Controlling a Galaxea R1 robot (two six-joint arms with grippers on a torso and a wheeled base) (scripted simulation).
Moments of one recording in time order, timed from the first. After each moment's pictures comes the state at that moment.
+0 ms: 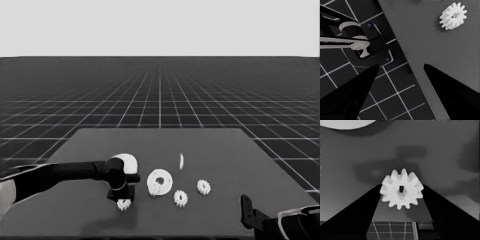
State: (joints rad) left arm 0.28 2.54 -1.11 0.46 1.51 -1.44; right arm -0.35 1.76 -0.39 -0.70 -1.18 0.32
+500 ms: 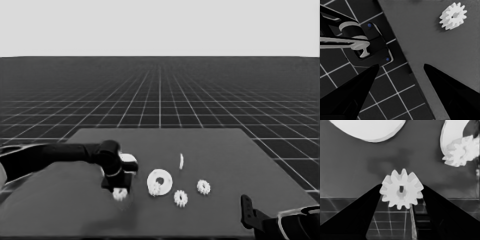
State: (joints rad) left arm 0.07 2.51 -0.97 0.25 1.56 -1.53; right arm -0.35 1.76 -0.39 -0.70 -1.18 0.32
